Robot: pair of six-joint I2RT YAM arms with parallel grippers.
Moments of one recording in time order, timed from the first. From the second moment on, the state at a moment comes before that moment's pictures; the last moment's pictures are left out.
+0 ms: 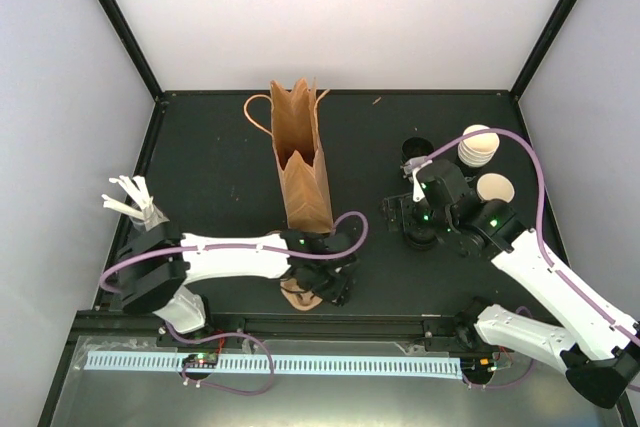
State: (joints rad) left arm -1.21 1.53 0.91 -0.64 0.16 -0.81; right arm 0.70 0.96 1.05 -0.89 0.07 0.39
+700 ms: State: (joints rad) left arm -1.23 1.36 1.14 -0.85 -0.01 -0.57; right arm 0.70 0.86 0.99 -0.85 0.12 0.37
